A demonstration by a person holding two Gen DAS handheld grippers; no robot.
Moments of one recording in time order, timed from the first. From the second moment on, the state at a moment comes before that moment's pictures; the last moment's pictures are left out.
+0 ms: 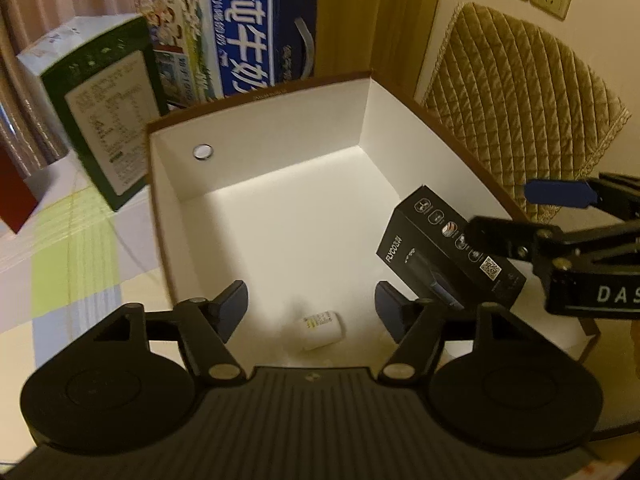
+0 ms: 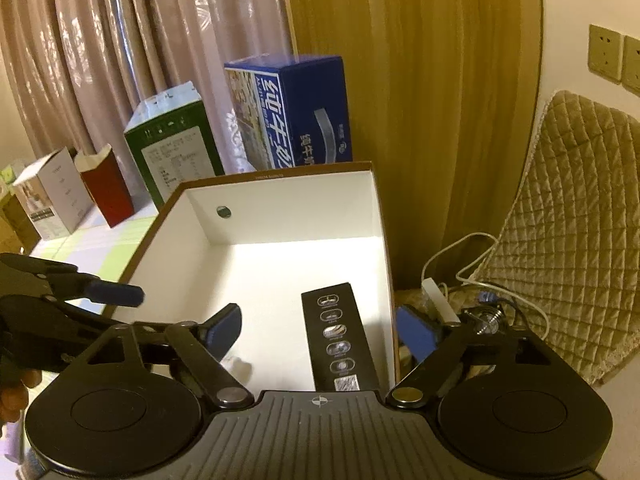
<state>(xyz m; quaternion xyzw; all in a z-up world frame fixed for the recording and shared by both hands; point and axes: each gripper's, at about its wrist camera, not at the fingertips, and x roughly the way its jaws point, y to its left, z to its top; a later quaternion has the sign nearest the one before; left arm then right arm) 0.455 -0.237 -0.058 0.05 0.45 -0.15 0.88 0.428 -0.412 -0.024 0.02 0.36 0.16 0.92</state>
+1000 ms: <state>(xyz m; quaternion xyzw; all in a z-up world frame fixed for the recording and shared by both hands) 0.333 -0.177 0.008 0.00 0.41 -0.10 0.90 0.319 -0.410 0.015 0.06 0.35 0.18 0.92</state>
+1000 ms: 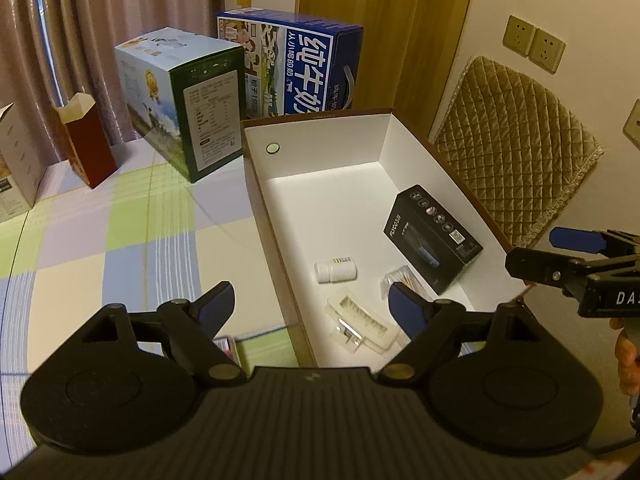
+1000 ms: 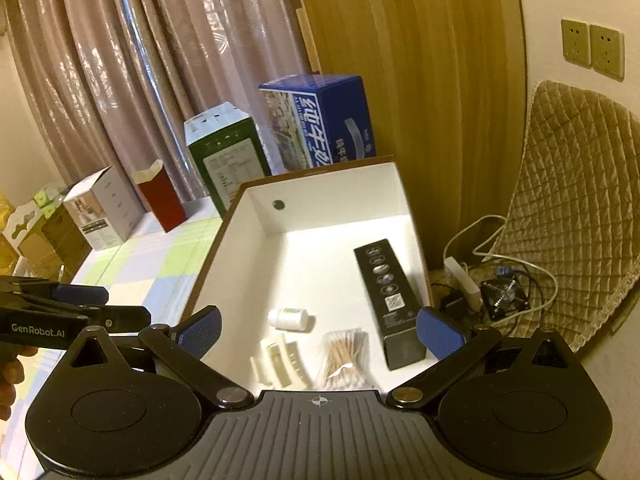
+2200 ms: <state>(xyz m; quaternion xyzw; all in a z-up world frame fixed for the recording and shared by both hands) 0.214 -0.068 0.021 -0.05 0.41 -0.05 0.91 0.219 -0.310 -0.007 0.05 0.40 0.23 0.88</state>
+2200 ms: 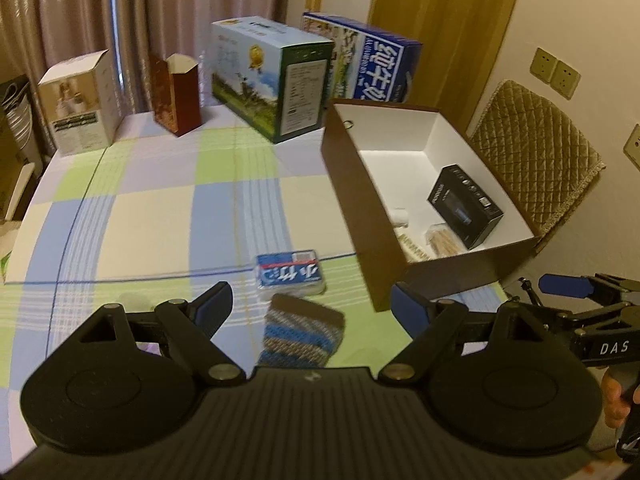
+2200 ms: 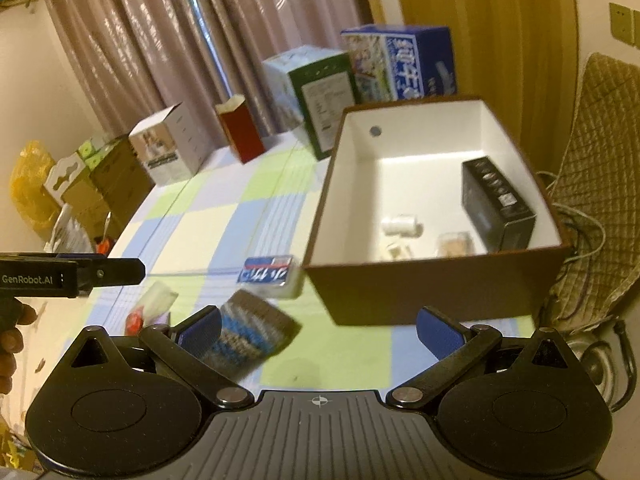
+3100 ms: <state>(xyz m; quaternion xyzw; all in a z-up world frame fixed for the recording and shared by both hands) 0.149 0.069 -0.018 -0.08 0.45 0.07 0.89 0.208 -0.204 -0.057 0.02 0.46 0.28 0.84</state>
